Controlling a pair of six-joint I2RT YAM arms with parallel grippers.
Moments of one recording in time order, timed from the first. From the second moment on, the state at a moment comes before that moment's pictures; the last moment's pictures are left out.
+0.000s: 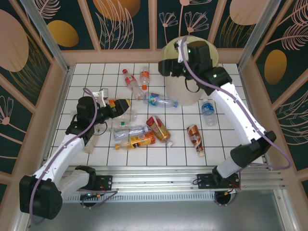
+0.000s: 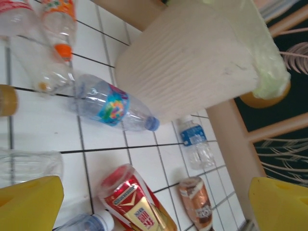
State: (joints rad) left arm -0.24 1.00 0.67 -0.05 0.52 -0.71; right arm 0.57 1.53 1.78 -0.69 -0.16 0.26
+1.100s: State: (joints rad) left arm -0.67 1.20 0.93 -0.74 0.12 -0.40; right arm 0.73 0.88 0.92 -0.51 -0.19 0.43
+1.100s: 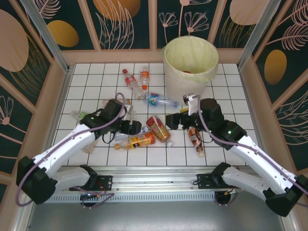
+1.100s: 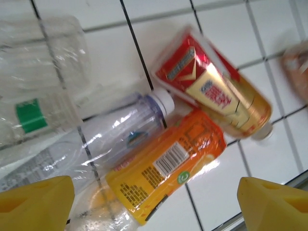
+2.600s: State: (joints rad) left arm -0.92 1.64 1.02 -0.86 -0.11 -0.42; right arm 0.73 0.77 0.85 -0.52 -0.17 0.48
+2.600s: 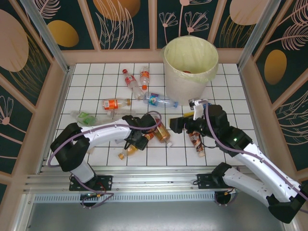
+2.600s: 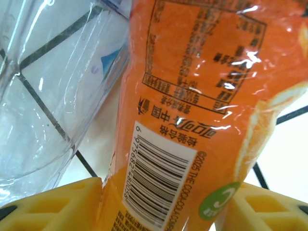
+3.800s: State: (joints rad) left arm -0.92 1.50 0.87 -0.82 -0.04 -0.55; right arm 0.73 0.74 0.83 -0.52 -0.16 0.50
